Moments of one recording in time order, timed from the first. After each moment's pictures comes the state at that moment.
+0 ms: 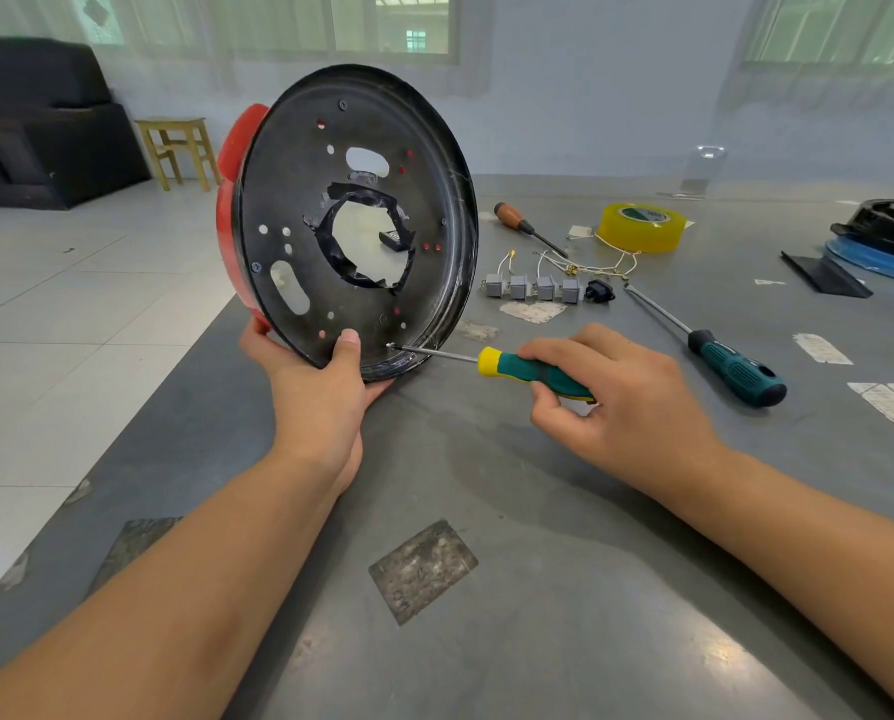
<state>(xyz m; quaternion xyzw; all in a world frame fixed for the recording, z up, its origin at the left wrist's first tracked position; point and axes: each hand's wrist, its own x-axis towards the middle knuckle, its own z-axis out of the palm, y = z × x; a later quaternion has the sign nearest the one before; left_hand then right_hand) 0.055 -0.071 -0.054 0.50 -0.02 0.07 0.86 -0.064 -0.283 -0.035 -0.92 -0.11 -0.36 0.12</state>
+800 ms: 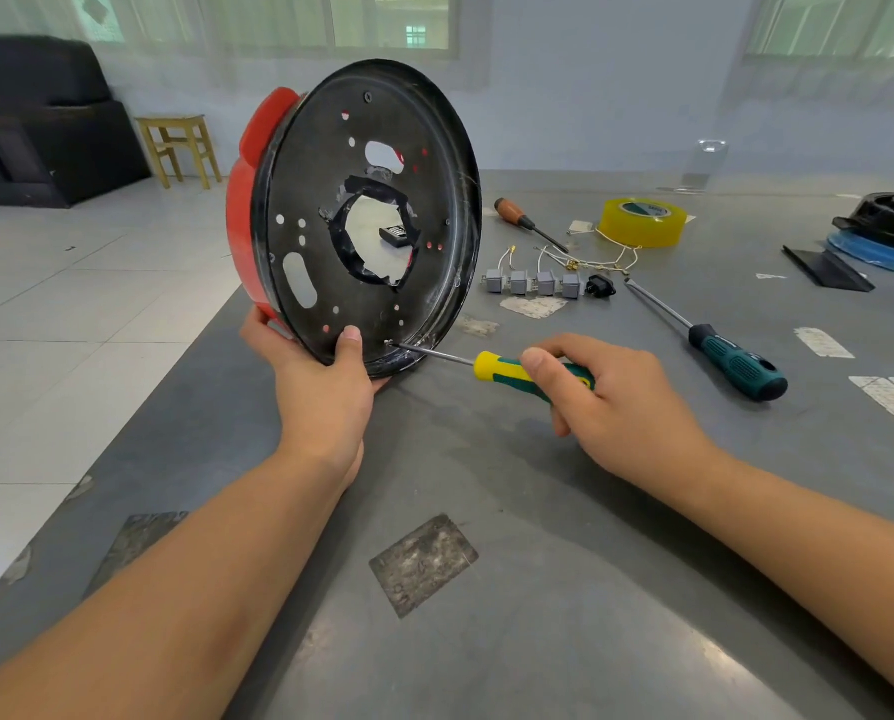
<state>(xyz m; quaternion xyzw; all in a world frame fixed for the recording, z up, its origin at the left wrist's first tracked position) 0.059 -0.071 -0.062 0.57 -0.04 0.12 0.81 -0.061 -0.275 -0.034 -0.93 0.02 -0.22 0.31</state>
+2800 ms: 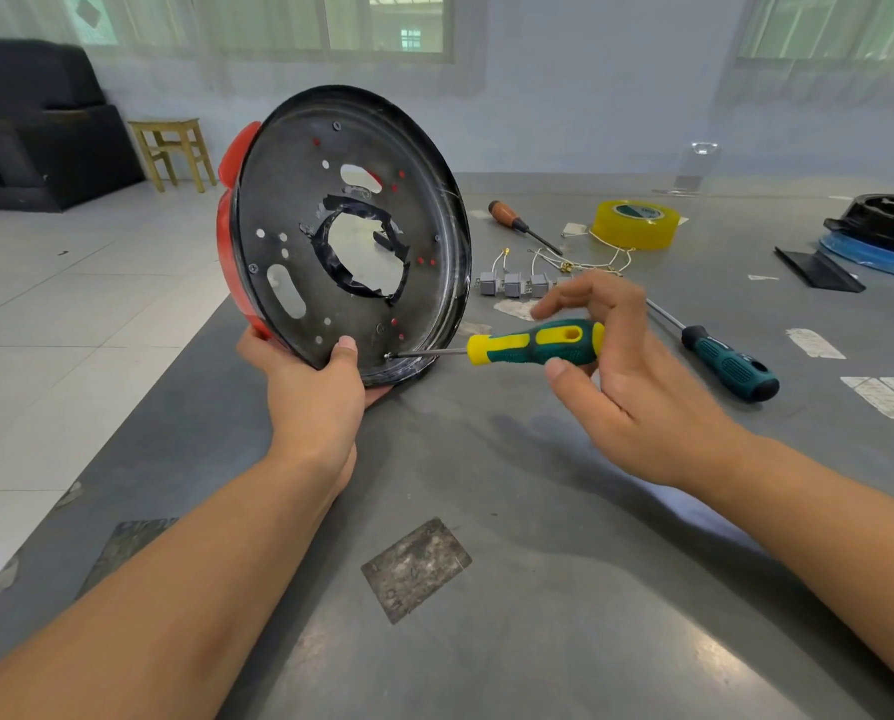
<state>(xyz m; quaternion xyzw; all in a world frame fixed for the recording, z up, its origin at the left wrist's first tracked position) 0.060 -0.071 -0.061 0.58 0.01 0.10 0.81 -0.071 -0.286 -0.022 -0.92 -0.12 -0.28 0.26</state>
